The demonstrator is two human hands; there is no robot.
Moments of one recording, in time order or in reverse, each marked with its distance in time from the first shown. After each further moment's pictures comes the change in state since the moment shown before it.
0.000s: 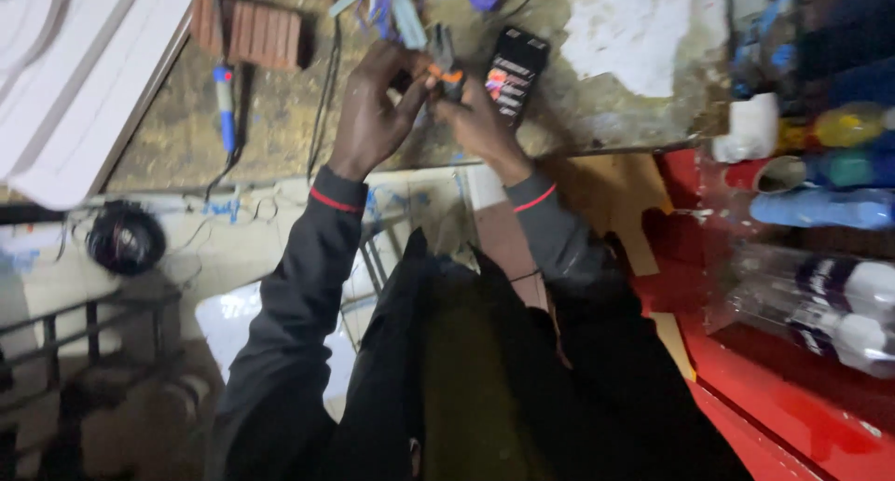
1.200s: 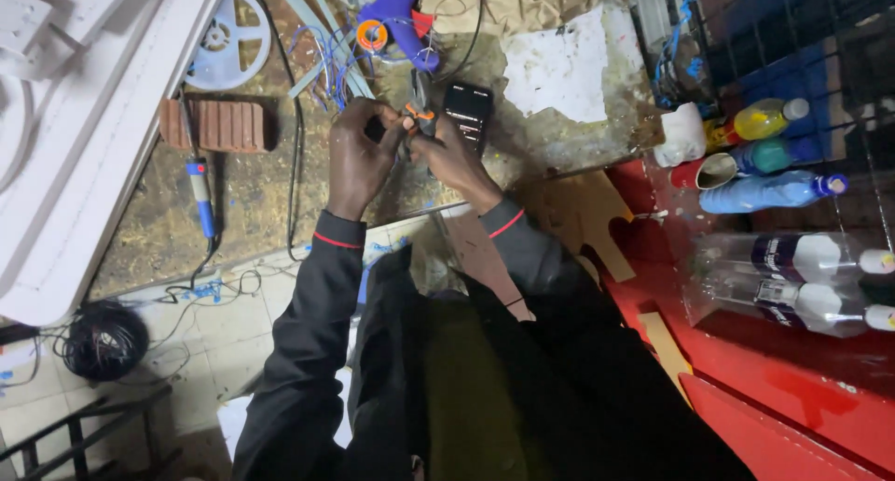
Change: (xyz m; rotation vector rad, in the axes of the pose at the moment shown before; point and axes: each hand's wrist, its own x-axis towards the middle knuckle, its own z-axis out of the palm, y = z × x) left_hand 0.026 -0.032 0.035 -0.020 0.142 -0.117; right_hand 0.004 -0.048 -0.012 -0.229 0.177 -0.070
